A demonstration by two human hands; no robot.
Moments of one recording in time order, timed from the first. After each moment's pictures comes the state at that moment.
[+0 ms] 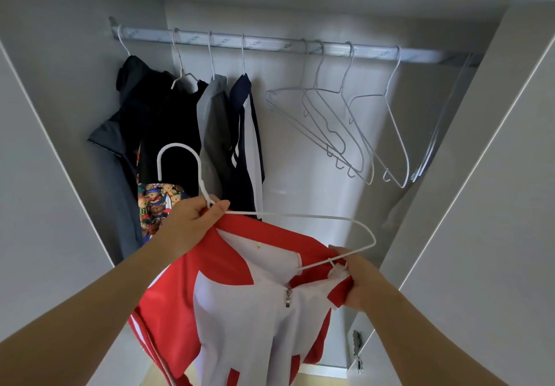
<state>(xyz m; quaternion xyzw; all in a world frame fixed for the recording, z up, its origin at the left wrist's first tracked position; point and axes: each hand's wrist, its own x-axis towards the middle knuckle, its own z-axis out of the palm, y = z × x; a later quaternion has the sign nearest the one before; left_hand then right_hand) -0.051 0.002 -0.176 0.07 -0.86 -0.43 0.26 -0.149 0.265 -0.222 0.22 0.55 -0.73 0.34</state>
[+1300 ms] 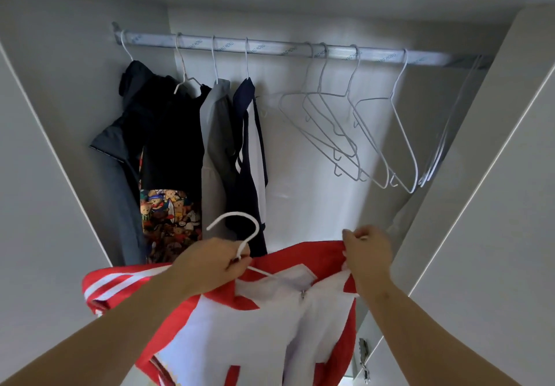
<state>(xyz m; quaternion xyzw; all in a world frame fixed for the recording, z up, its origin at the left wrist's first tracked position) -0.051 0.014 -0.203 -0.05 -0.99 -0.11 0.07 -0.165 0.244 -0.212 0.04 0.82 -0.56 -0.06</state>
